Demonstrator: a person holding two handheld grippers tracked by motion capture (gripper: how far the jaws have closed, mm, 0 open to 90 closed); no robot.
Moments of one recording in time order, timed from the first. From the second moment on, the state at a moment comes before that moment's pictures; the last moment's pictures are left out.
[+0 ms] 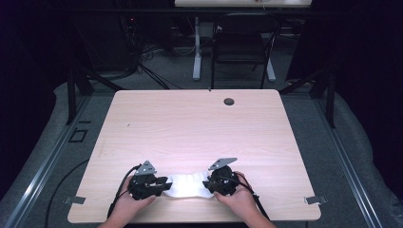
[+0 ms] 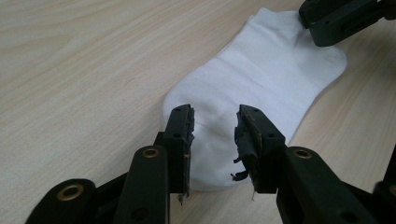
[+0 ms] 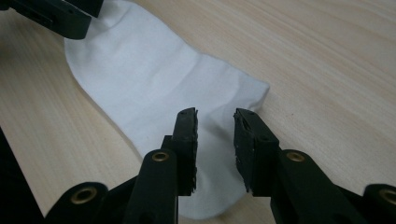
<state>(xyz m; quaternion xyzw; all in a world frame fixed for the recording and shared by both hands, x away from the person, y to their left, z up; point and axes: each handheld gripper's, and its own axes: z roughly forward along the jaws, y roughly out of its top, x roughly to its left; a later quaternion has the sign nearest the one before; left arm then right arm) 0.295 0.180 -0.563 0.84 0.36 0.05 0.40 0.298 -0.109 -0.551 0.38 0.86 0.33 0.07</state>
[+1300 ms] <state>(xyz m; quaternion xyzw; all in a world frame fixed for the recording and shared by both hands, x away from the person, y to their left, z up) 0.338 0.175 -0.577 0.83 0.39 0.07 0.39 0.332 -0.113 -0.565 0.42 0.84 0.33 0.06</state>
